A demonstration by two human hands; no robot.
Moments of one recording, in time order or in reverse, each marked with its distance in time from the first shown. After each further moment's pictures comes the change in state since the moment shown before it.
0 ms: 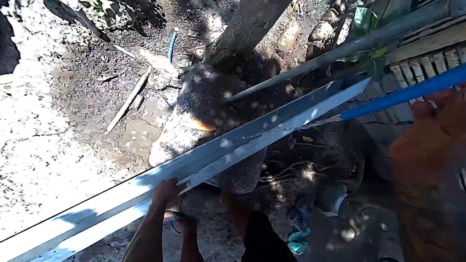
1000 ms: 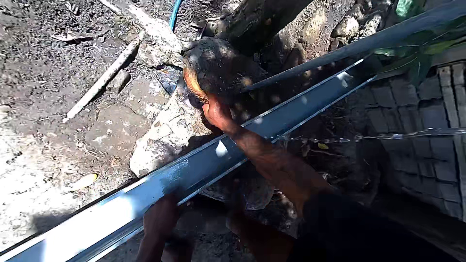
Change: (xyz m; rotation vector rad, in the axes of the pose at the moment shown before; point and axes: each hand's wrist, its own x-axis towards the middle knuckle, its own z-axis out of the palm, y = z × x) left_hand 0.053 -0.005 0.063 0.019 0.148 -0.031; right_hand -0.189 0.327 0.415 -0.649 -0.915 -0.185
